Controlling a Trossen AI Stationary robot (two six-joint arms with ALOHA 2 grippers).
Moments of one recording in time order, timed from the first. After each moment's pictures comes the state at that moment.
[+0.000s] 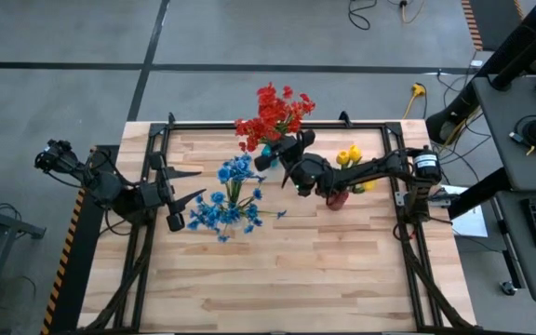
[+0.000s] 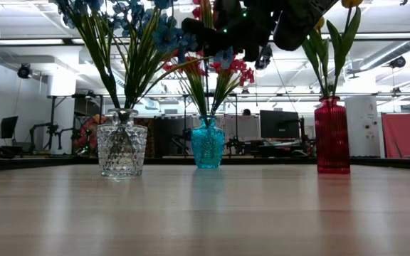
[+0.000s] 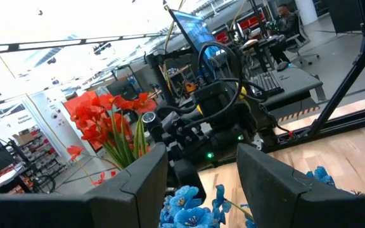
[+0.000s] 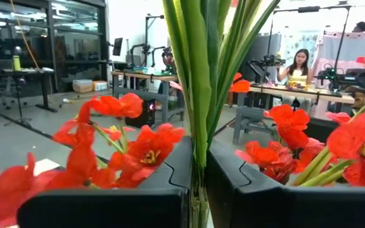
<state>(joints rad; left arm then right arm) -0.55 0.68 0.71 0.12 -0.80 0.53 -0.08 1.87 1.14 0.98 0.94 -0.24</state>
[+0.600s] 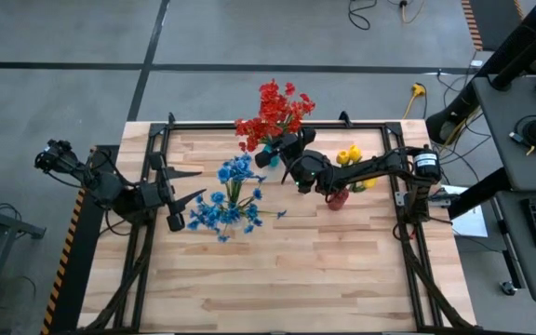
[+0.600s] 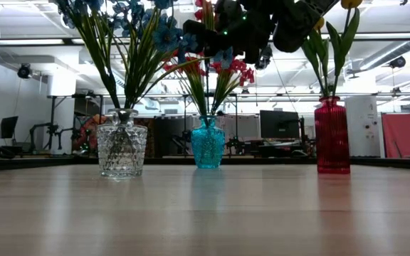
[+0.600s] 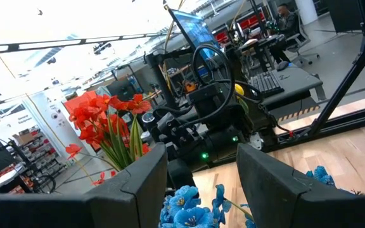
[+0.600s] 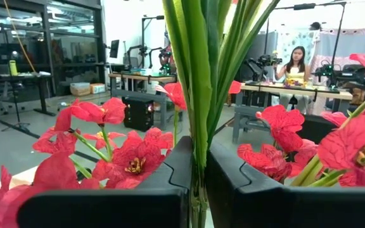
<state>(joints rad) -0.55 0.68 0.71 0.12 -0.80 0.53 -0.10 1.87 1.14 0.98 0.93 -0.21</state>
